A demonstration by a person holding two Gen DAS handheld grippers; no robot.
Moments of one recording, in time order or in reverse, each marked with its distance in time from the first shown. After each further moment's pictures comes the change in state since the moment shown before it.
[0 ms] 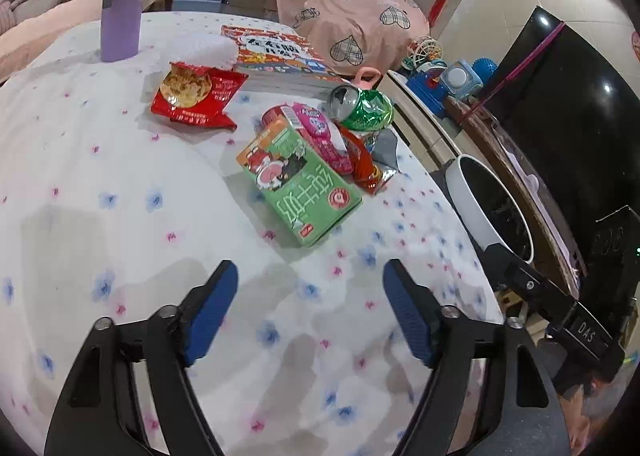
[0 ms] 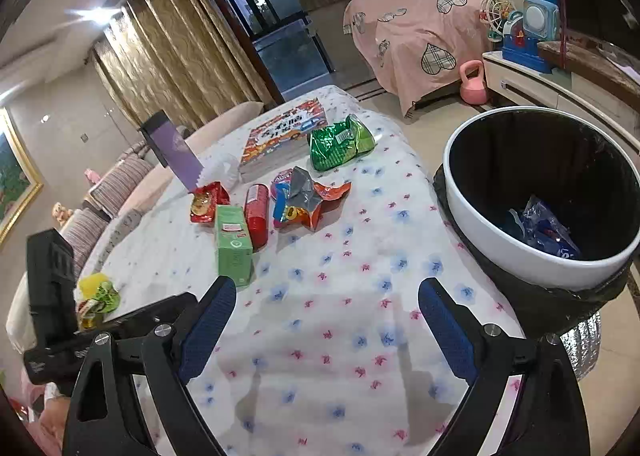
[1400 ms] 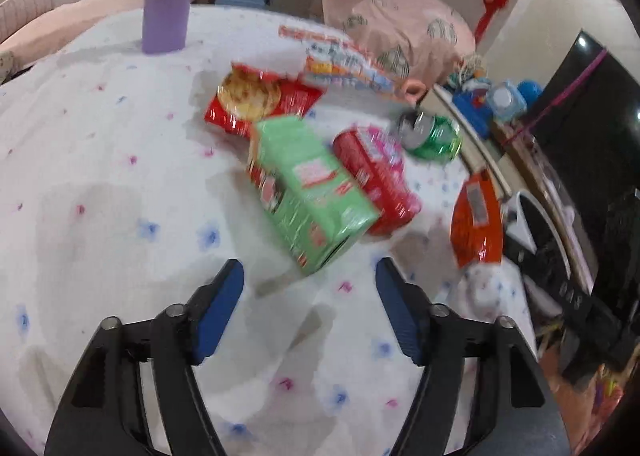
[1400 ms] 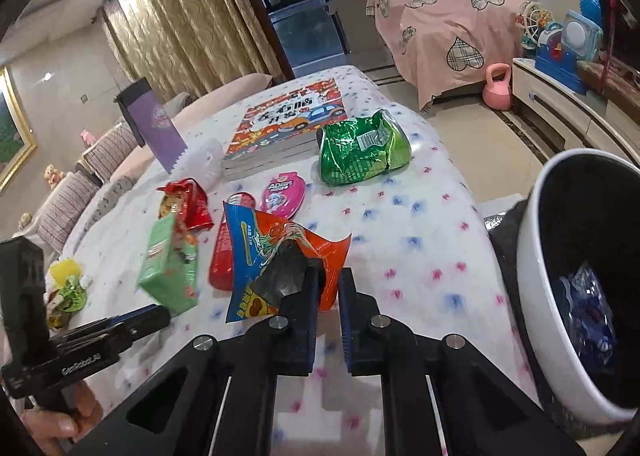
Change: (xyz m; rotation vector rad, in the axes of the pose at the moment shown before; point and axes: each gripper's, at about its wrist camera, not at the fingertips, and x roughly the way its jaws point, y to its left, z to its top) left arm 0.019 0.035 0.023 -0.098 -0.029 0.118; right arm 0.071 0.009 0.041 -0.104 0.071 0.007
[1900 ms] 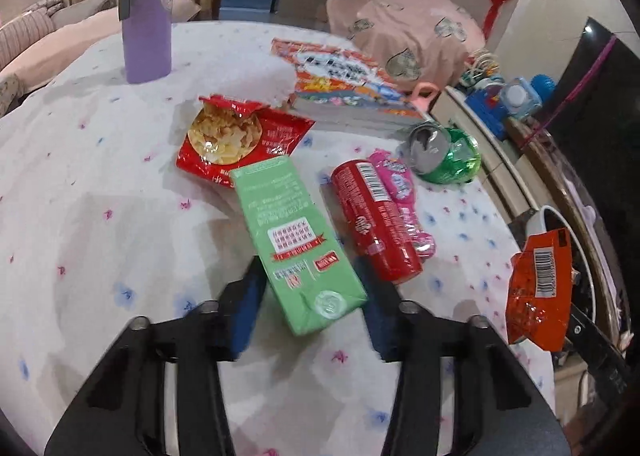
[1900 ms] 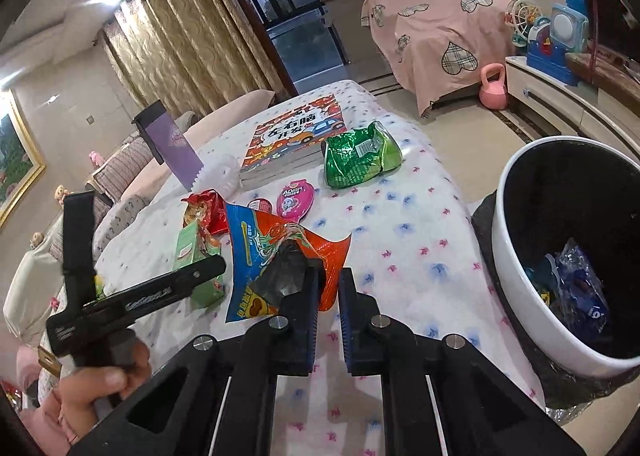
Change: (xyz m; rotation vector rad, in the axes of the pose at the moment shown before) left arm 0.027 -0.014 0.026 0.053 -0.023 0.062; right arm -0.029 -0.001 -0.010 0.048 -0.043 0.027
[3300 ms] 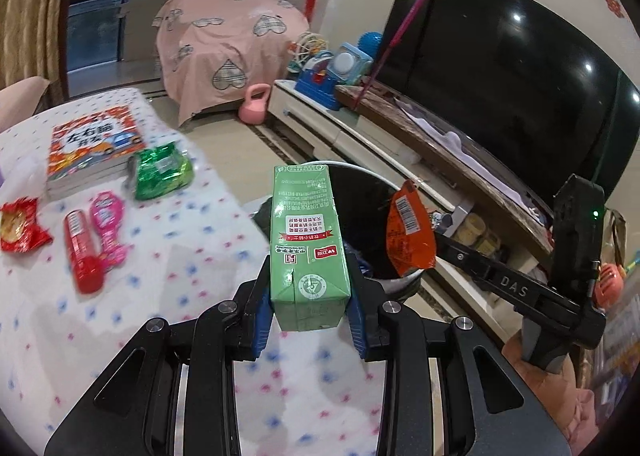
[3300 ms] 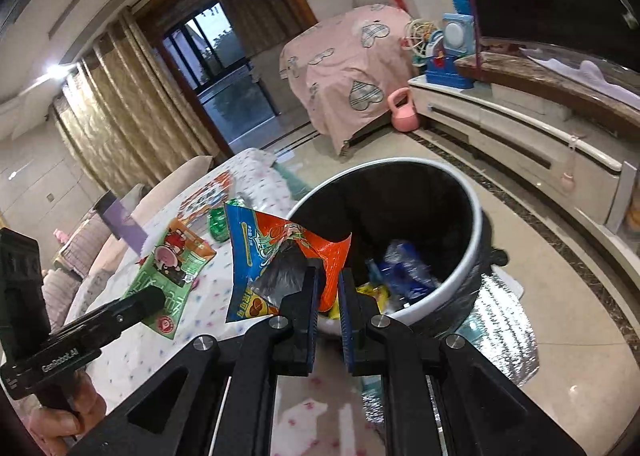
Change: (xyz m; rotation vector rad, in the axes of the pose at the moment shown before) left arm -0.064 -0.202 -0.038 0.368 -0.030 -0.388; right arm -0.127 -0.124 -0.016 0.203 -0.182 -0.181
